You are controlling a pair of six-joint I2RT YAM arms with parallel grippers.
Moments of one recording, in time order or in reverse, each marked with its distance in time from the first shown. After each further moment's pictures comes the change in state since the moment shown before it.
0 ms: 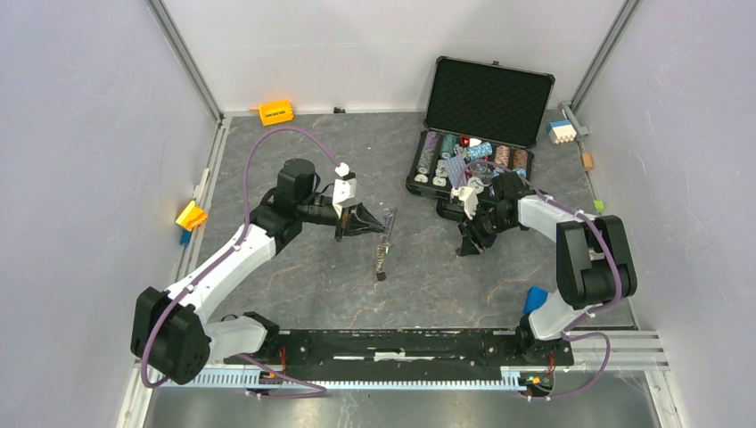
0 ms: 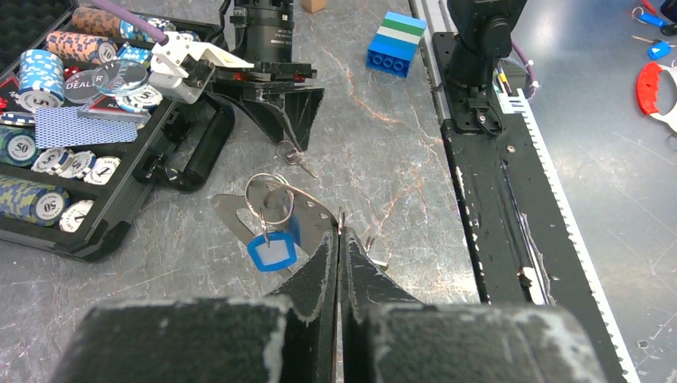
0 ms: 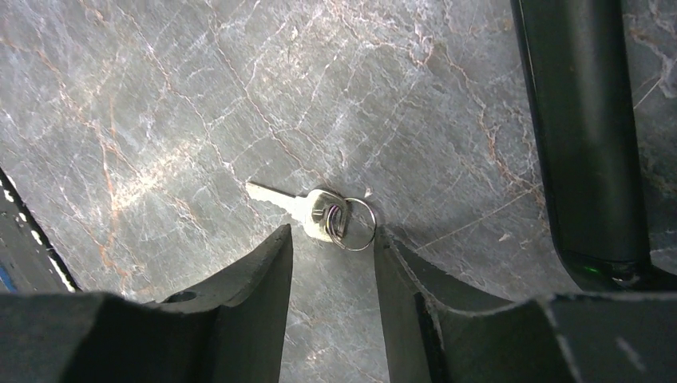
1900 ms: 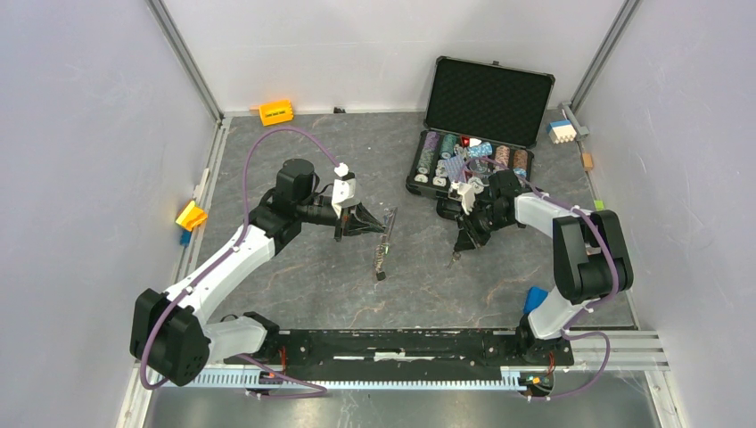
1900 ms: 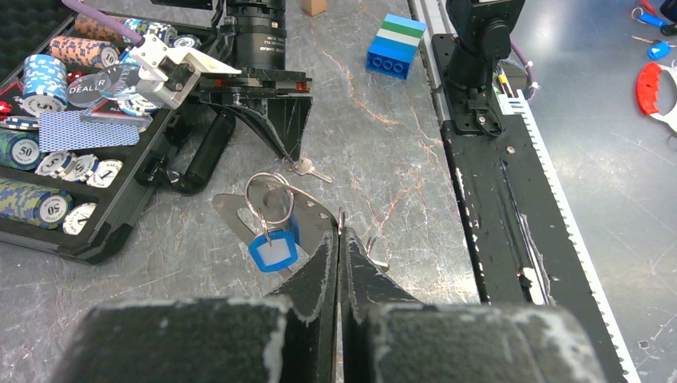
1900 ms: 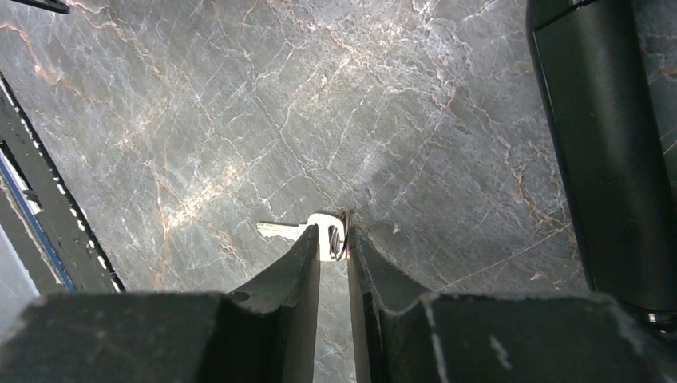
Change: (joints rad) left arm 0.000 -0.009 0.000 0.000 0.001 0.000; right arm 0.010 0.039 0.027 0.020 -0.098 0.122
